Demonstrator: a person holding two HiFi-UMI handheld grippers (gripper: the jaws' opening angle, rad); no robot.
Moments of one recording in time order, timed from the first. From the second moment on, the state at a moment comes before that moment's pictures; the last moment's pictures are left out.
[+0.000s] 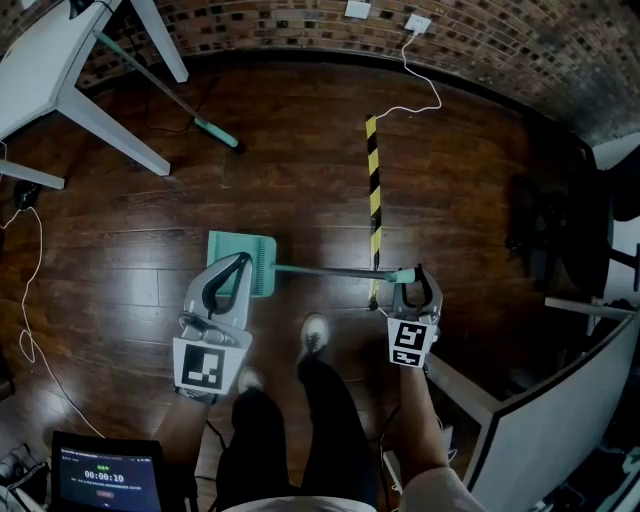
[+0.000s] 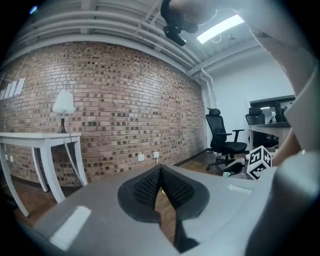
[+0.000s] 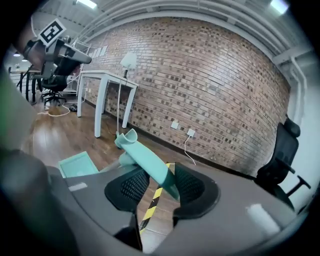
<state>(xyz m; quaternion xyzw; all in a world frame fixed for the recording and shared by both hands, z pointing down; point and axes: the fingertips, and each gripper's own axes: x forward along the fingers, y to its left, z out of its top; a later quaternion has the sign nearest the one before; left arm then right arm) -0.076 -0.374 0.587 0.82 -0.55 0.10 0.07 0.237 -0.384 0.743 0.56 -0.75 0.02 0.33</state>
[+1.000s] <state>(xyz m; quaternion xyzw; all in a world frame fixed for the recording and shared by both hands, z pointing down) -0.129 -0.331 0.415 0.79 -0.60 0.08 0.06 0.109 -0.340 0.640 0.43 -0.80 0.03 0.42</state>
